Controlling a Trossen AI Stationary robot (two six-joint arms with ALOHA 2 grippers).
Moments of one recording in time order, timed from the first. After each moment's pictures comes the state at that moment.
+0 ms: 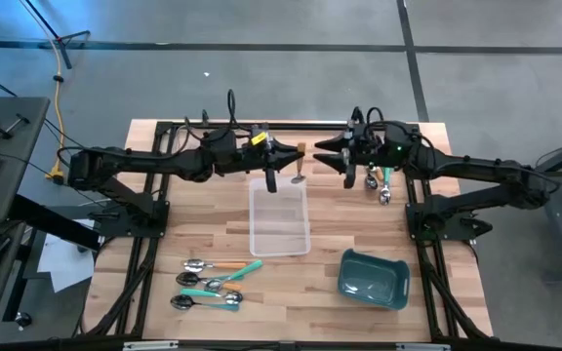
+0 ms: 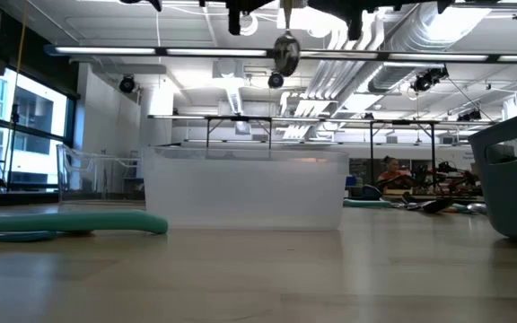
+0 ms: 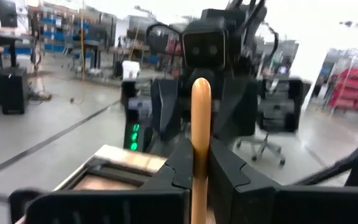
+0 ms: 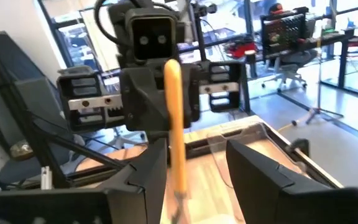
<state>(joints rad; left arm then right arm) 0.15 1.45 1.08 0.46 0.00 -0.15 -0.27 1.08 0.87 0.21 -0.18 0.20</state>
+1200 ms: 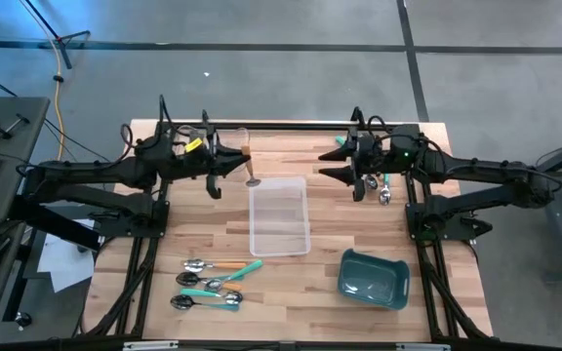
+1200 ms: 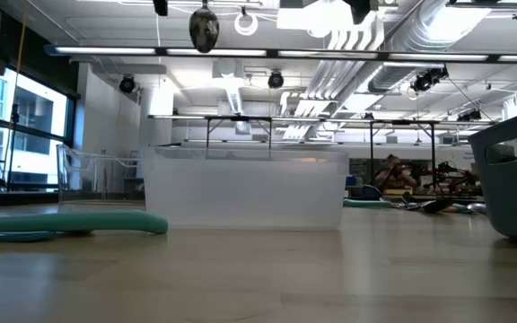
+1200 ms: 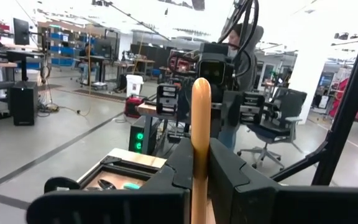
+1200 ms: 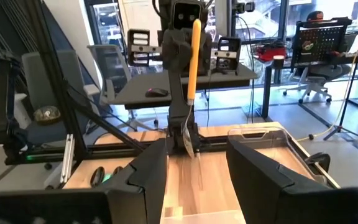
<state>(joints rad) 0.11 0.93 0.77 0.30 -0.06 -0.15 -0.19 1.02 0.87 0.14 -0.24 0.06</state>
